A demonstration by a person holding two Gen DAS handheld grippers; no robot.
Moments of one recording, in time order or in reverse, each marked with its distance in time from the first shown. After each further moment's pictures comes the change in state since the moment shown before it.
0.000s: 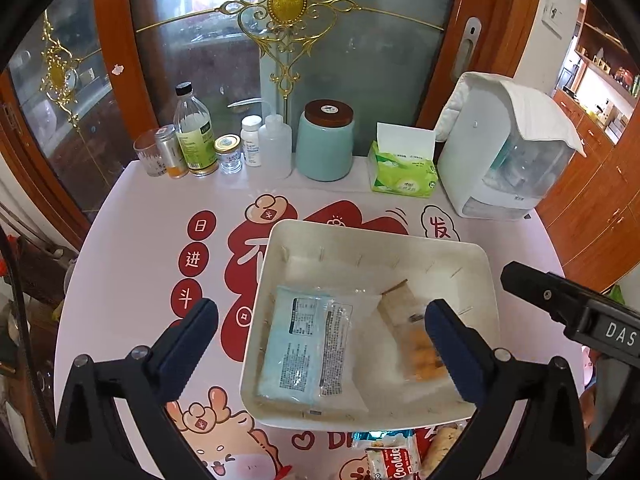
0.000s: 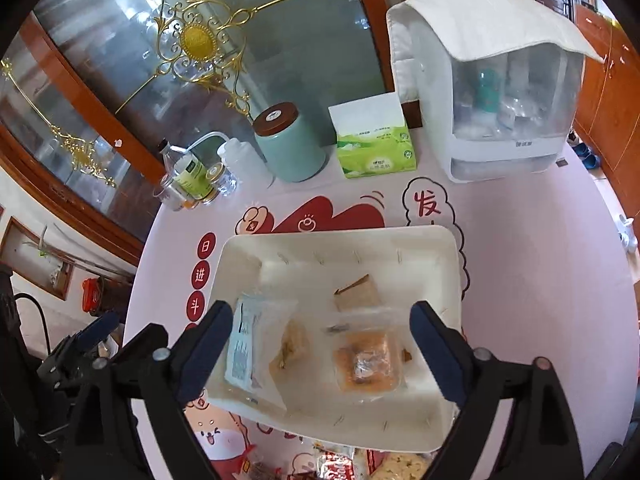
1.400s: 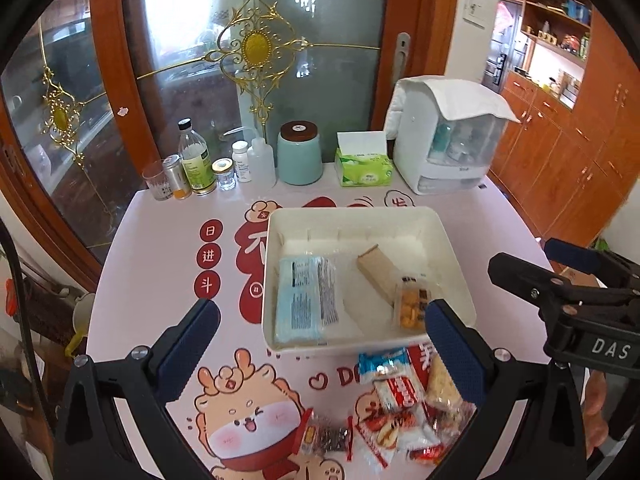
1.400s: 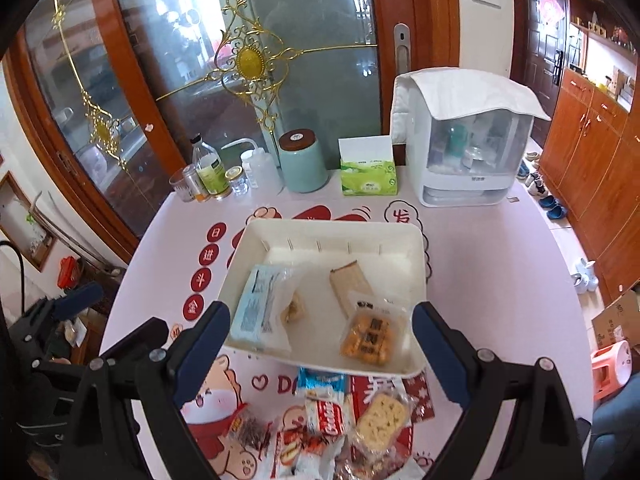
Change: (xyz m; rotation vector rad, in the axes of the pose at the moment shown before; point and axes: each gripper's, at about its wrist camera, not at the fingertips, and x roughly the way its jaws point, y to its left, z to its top) left arm -0.126 0.003 -0.078 0.156 -0.086 -0.055; right arm -0.113 0.063 -0.092 -0.137 -0.141 -0.132
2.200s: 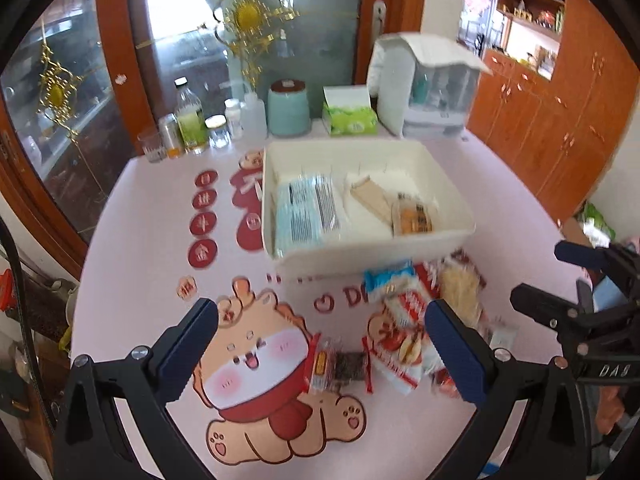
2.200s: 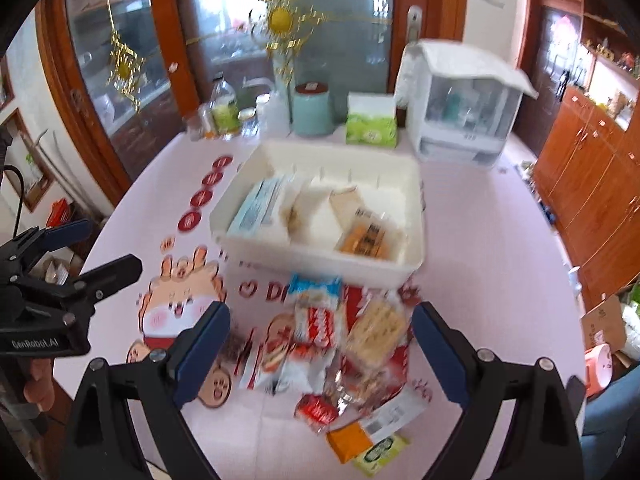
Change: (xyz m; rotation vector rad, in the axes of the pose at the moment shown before) left arm 0.003 0.017 -0.127 0.065 0.046 -0.050; right arm -0.011 0.019 -0.137 -0.112 0.046 -0.037
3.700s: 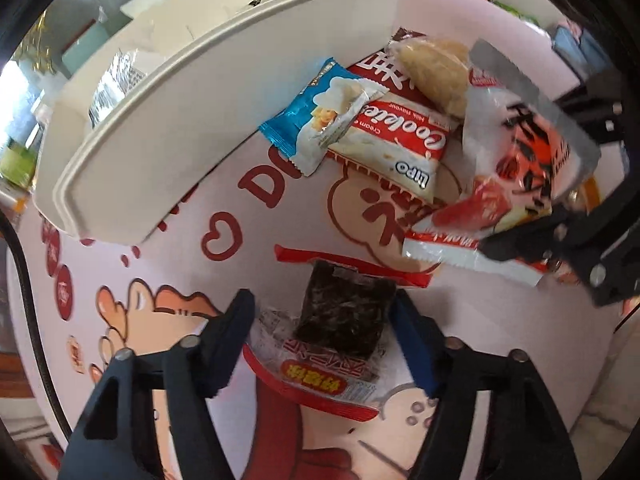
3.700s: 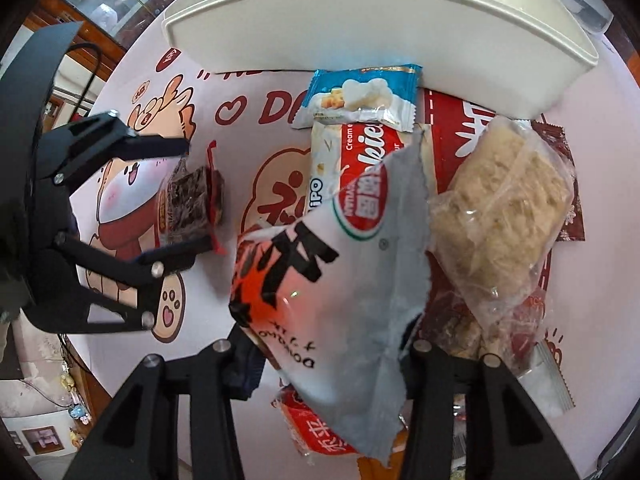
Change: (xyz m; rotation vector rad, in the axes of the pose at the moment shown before) left arm 0.200 -0.047 -0.066 0.589 0.346 -0.192; right arm 0.184 0.002 -0.091 -0.025 0.495 0.215
